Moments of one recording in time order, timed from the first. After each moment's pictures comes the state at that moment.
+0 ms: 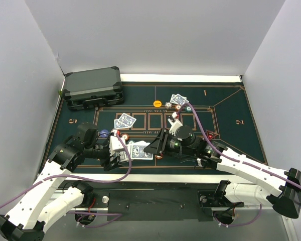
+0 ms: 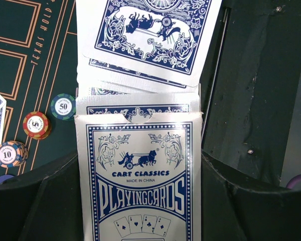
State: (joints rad) left arm -0.50 0.78 0.86 -0.91 0.64 0.58; right arm 0.99 1.06 0.79 -0.19 -0.11 1.12
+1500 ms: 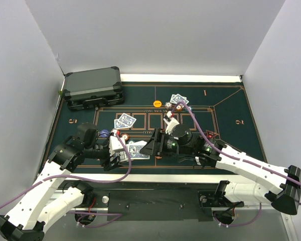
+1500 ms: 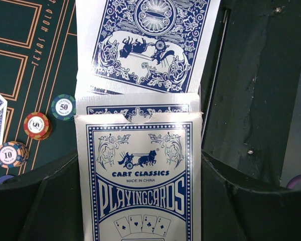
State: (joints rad) left arm -0.50 0.77 0.86 -0.91 0.64 0.58; right arm 1.03 1.10 0.91 -0.32 -0.10 1.04
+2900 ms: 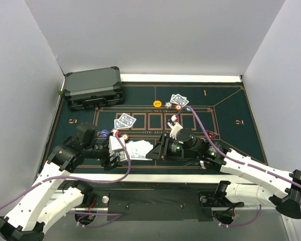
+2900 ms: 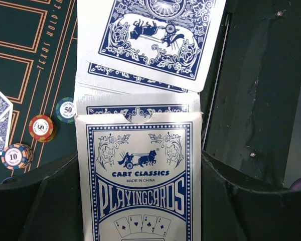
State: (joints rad) left arm -0.50 0.76 0.86 -0.89 0.64 0.58; right arm 1.03 1.02 0.83 -0.31 -0.12 1.11
